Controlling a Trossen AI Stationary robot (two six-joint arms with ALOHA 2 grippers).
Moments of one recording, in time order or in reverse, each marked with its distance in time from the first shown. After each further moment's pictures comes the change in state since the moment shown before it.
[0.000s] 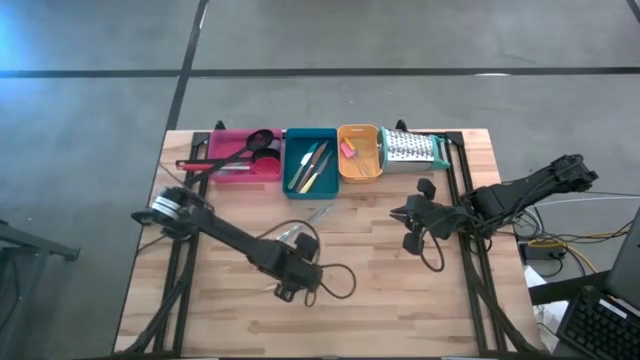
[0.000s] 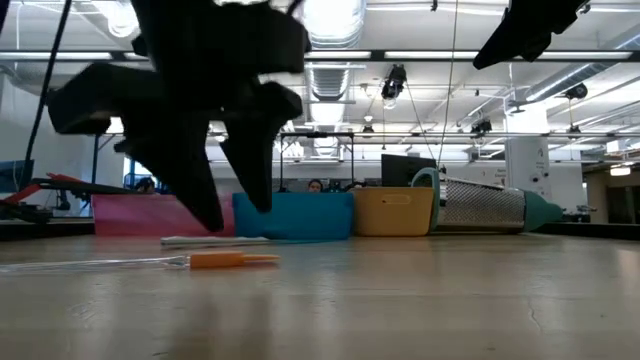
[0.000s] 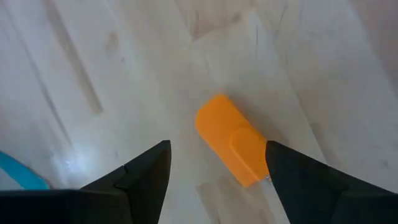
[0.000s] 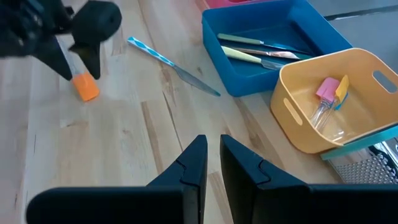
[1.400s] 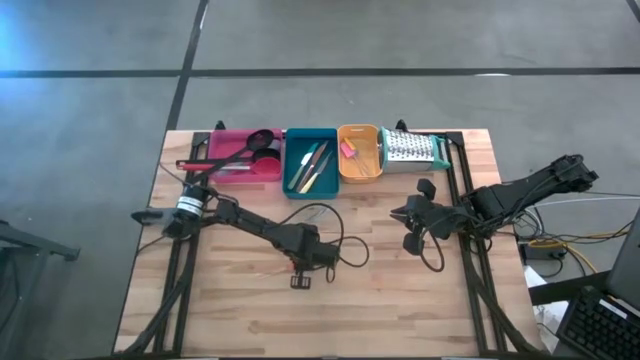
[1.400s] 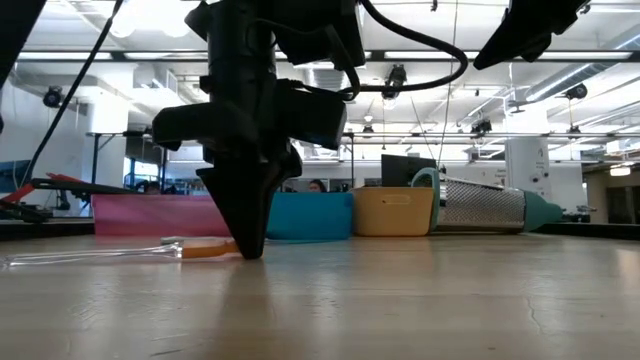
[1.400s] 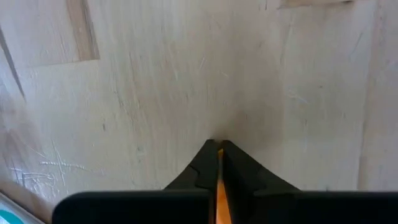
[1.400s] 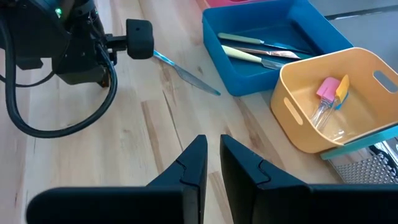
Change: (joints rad) left arm 0.156 0.283 0.149 -0.181 0.216 -0.242; right arm 0.000 0.000 -0.001 0.000 -0.002 0.000
